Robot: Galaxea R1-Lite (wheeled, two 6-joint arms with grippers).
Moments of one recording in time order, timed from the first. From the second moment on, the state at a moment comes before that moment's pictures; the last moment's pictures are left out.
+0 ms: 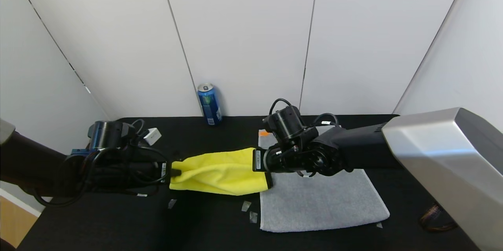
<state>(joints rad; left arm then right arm) 0.00 1.93 -0.83 -0.31 -0.35 -0.06 0.70 2.35 -1.72 0.08 0.06 0.54</state>
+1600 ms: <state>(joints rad) 0.04 1.79 -0.82 -0.29 -0.30 -0.06 0.65 2.34 -1.85 0.14 0.12 0.54</state>
